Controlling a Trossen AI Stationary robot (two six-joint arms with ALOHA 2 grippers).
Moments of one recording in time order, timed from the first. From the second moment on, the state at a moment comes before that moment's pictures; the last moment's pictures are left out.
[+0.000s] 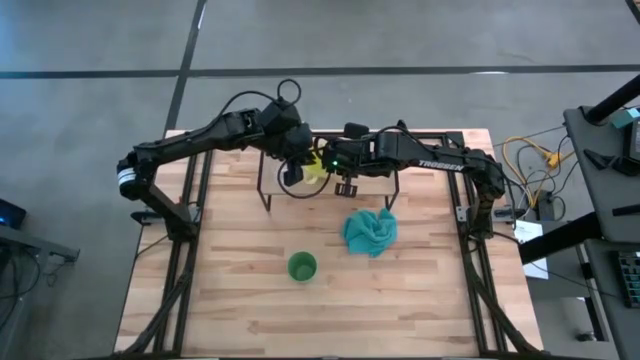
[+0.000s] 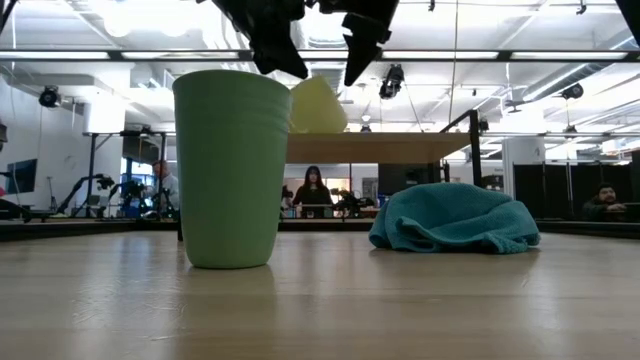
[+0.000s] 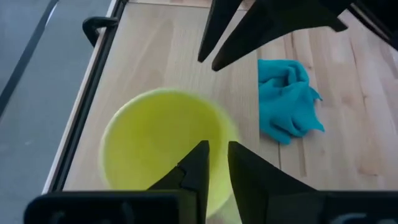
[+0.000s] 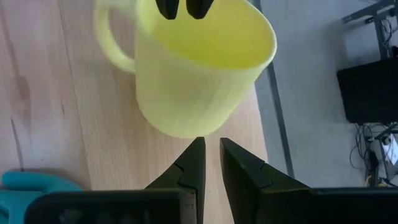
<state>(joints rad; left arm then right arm) 0.38 1.54 1.57 -0.78 0.20 0.22 -0.11 1.87 1.96 -1.17 0.46 -0.14</state>
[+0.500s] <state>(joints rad) 0.38 1.54 1.56 -0.78 0.20 0.22 -0.11 1.87 1.95 -1.17 0.47 -0.14</state>
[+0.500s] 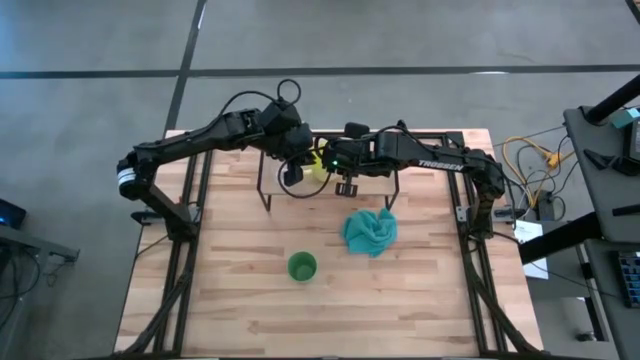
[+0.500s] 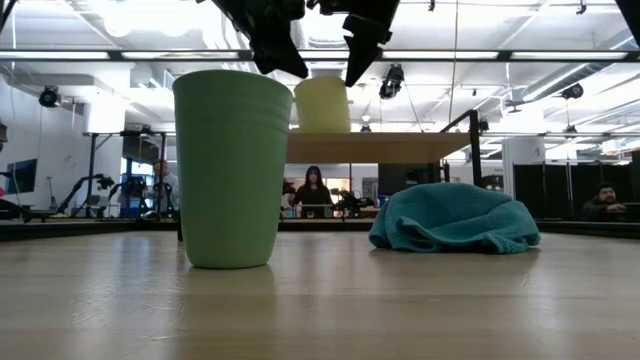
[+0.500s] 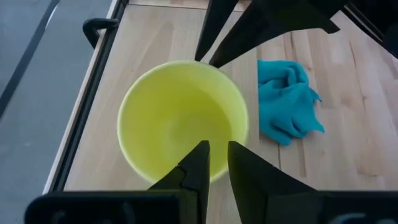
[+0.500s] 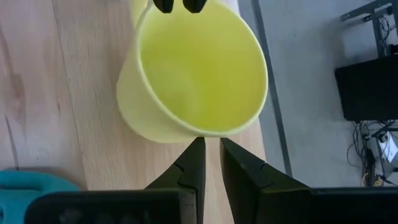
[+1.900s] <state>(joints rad) 0.38 1.52 1.68 -0.99 0.01 0.17 -0.06 1.87 1.95 -1.19 0.46 -0.06</state>
